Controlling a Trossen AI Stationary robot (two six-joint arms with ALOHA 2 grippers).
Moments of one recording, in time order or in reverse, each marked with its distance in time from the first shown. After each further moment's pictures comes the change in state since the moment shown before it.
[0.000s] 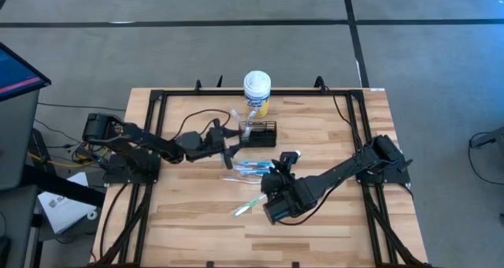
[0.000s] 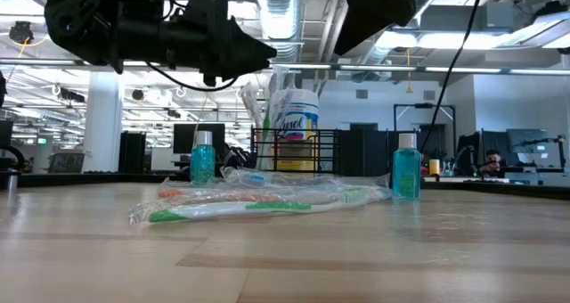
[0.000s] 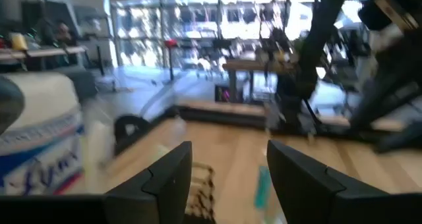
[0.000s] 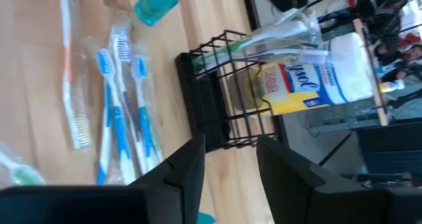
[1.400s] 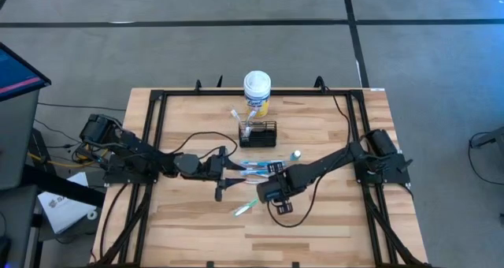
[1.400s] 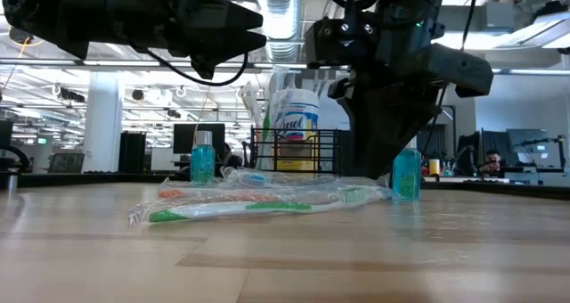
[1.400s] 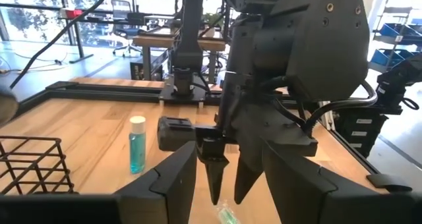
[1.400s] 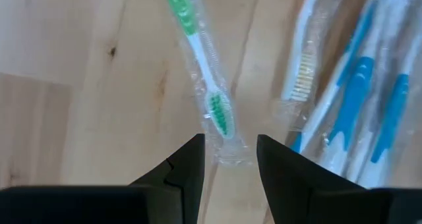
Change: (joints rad) left arm -0.262 -0.003 0.000 -0.079 0.066 -0.083; right arm -0.155 0.002 -0.306 0.452 -0.816 -0.427
